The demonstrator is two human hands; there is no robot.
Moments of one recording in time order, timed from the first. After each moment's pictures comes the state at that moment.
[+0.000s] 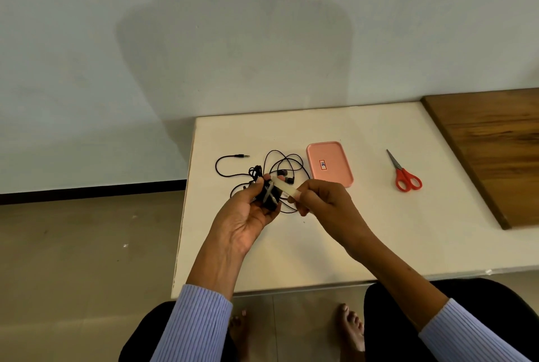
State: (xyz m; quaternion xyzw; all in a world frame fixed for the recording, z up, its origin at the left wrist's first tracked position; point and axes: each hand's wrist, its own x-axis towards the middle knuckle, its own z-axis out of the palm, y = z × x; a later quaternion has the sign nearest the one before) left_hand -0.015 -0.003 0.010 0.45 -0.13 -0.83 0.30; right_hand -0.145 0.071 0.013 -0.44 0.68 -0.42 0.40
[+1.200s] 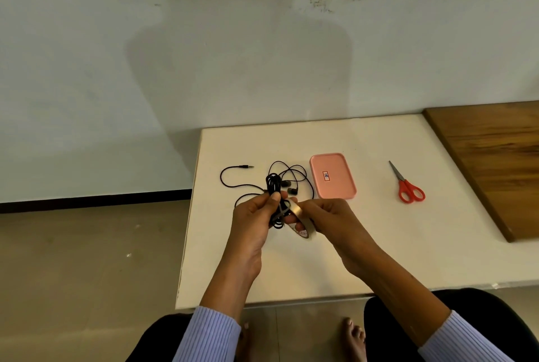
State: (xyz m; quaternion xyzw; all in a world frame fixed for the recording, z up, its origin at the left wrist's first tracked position) left_hand -0.015 0.020 0.024 0.53 -0.44 -0.66 0.29; right_hand -0.134 0.073 0.026 -0.30 0.67 -0.43 0.52
